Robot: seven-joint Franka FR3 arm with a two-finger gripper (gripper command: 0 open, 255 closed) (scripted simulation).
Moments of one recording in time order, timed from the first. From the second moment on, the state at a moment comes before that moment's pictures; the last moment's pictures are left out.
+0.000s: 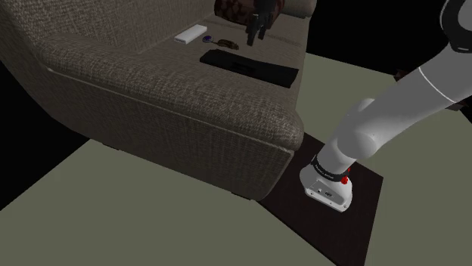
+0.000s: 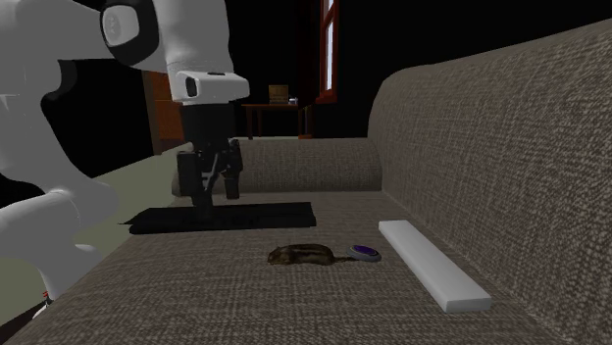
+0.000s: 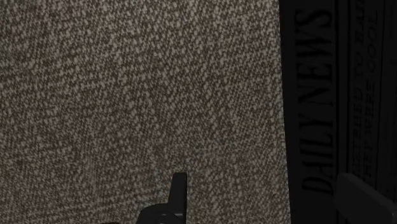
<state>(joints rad) 0.04 -0.33 -0.14 -2.05 -0.04 1.79 -0.20</state>
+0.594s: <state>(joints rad) 0.06 0.04 -0.17 -1.70 0.04 1.81 -0.39</state>
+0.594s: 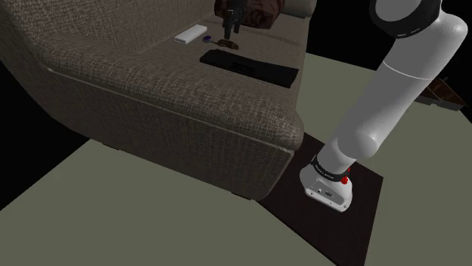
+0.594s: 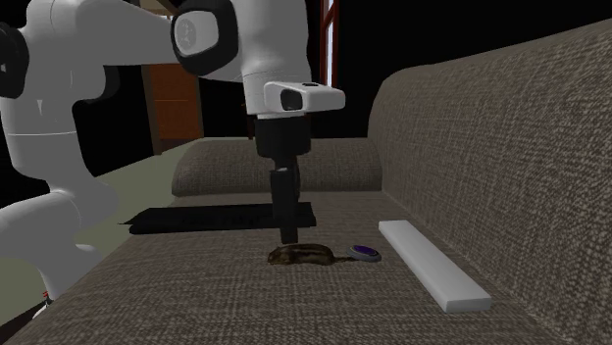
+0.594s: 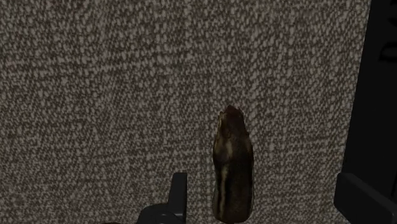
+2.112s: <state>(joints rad) 0.05 0.14 -0.17 -1.68 0.06 1.88 -0.44</state>
